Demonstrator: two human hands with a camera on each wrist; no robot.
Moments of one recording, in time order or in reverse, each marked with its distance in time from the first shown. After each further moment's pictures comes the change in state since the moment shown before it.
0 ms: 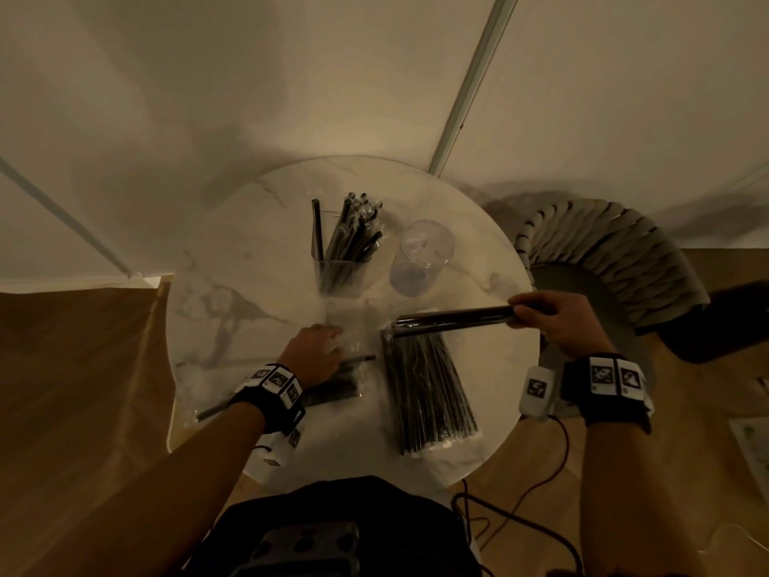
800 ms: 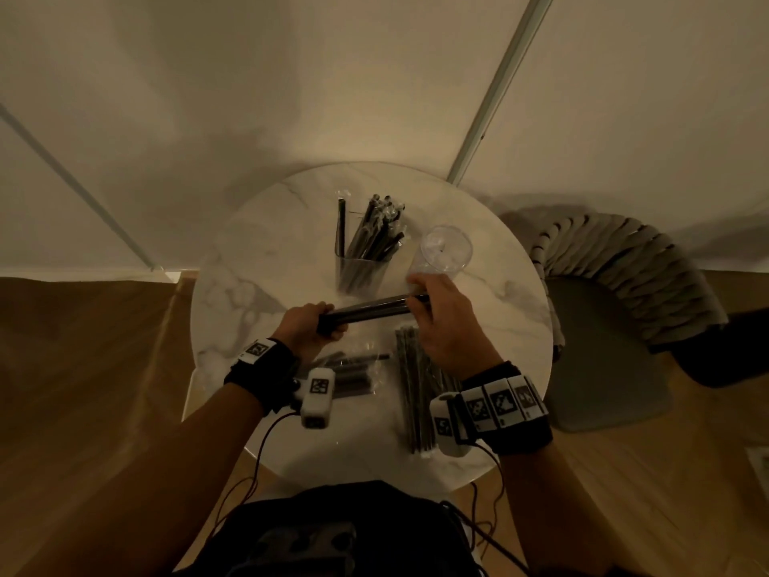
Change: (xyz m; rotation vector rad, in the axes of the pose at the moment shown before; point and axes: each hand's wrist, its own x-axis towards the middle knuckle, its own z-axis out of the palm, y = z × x) left_hand -0.031 0.033 -0.064 -1.584 0.194 -0.475; right_hand -0.043 -0.092 0.155 -0.278 -0.067 -0.449
